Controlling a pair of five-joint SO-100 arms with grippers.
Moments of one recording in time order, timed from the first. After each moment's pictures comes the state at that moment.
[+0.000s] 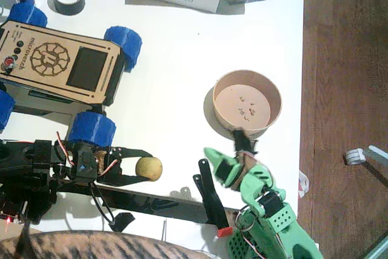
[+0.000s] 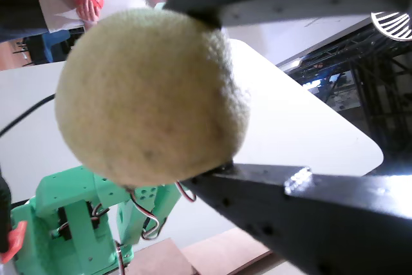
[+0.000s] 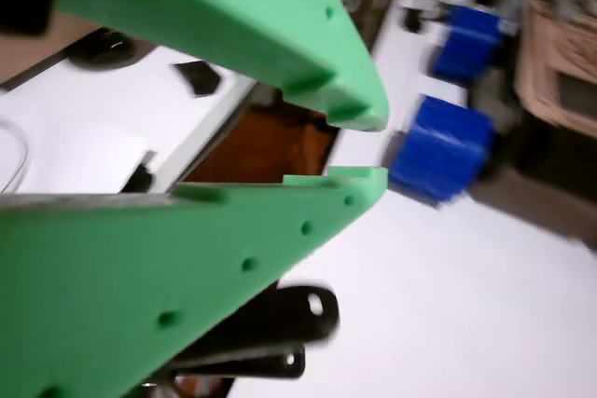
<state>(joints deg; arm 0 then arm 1) 75.1 146.6 155.6 12.5 -84.1 -51.8 195.6 166.3 51.2 -42.8</state>
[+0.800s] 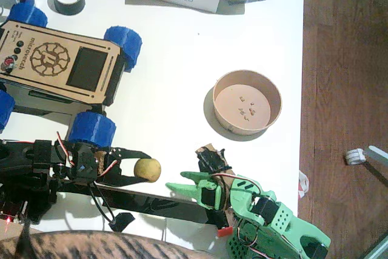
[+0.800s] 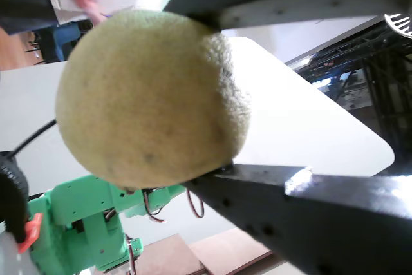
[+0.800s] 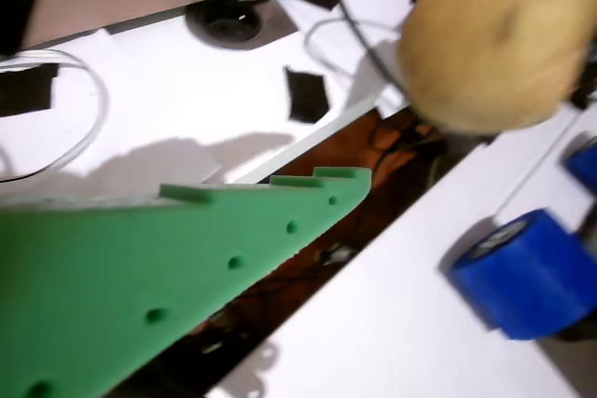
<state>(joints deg) 75.1 146.4 155.6 14.4 -84.1 -72.9 194.9 167.1 48.0 -52.5</state>
